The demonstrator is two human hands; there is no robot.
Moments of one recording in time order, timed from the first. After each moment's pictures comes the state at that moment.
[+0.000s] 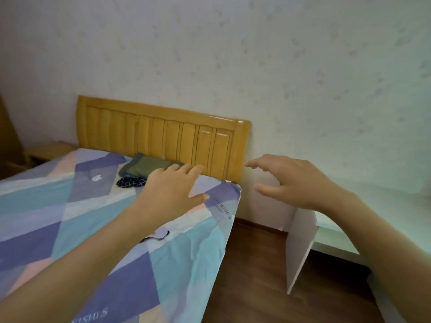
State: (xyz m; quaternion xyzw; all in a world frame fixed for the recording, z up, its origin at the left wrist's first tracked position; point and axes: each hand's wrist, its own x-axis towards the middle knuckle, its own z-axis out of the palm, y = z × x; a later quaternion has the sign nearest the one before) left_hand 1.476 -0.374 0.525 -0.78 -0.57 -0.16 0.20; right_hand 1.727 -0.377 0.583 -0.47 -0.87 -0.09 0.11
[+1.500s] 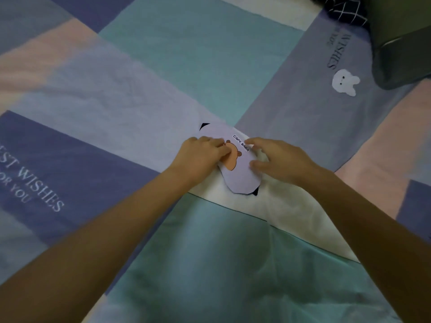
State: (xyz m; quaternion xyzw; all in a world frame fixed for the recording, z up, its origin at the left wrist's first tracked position) left_hand 1.248 0.028 -0.058 -0.48 -0.87 -0.08 -0.10; right_hand 1.329 0.212 -0.010 -0.12 -0.94 0.20 -0.27
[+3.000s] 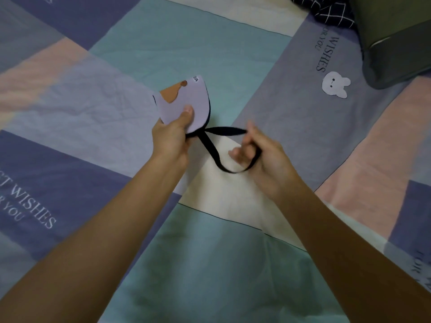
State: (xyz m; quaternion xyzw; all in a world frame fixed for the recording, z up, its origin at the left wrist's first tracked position) left_hand 1.222 0.061 -0.002 0.22 -0.55 -0.78 -0.20; right_hand 1.321 0.183 0.008 -0.32 -0.43 0.84 -0.01
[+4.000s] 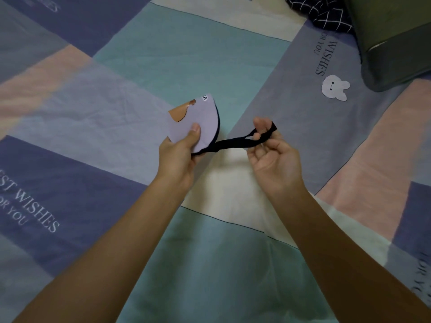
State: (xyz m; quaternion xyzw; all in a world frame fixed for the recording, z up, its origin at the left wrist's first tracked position) left_hand 1.245 0.051 -0.007 0.22 -0.52 -0.79 -0.23; right_hand 1.328 0.187 -0.004 -0.34 -0.18 0.91 0.13
